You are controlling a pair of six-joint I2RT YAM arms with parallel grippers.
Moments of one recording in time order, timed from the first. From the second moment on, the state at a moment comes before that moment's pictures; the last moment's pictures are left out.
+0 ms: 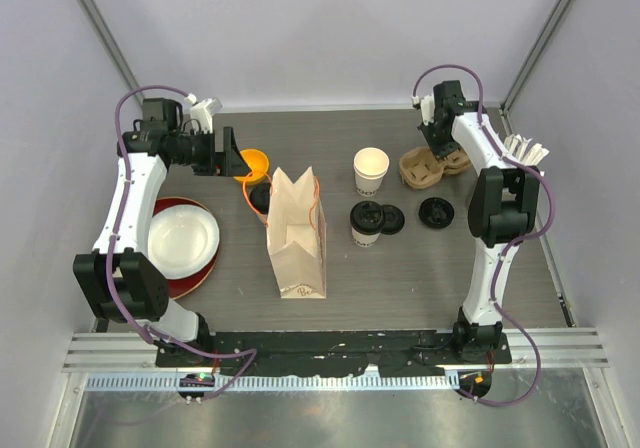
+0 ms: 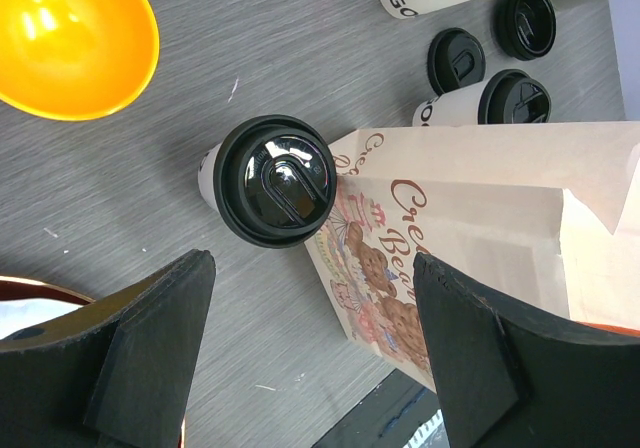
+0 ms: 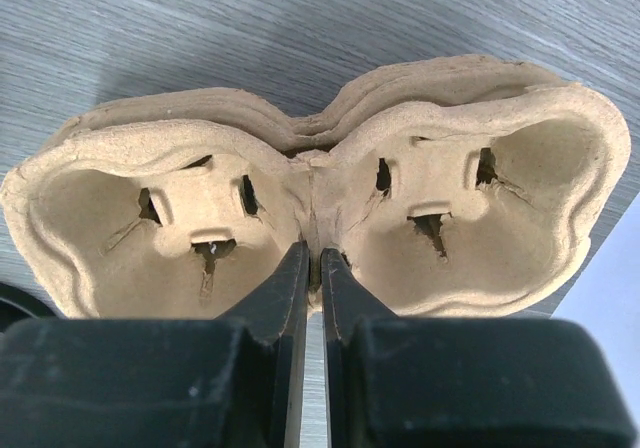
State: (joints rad) left arm 0.04 1.53 1.52 -0.93 0.71 0.06; right arm 0.07 2.10 1.85 -0.83 0.09 -0.37
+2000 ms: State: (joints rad) left arm 0.04 1.53 1.53 -0.95 0.72 0.08; right arm 0.07 2.13 1.86 -0.82 0.15 -0.35
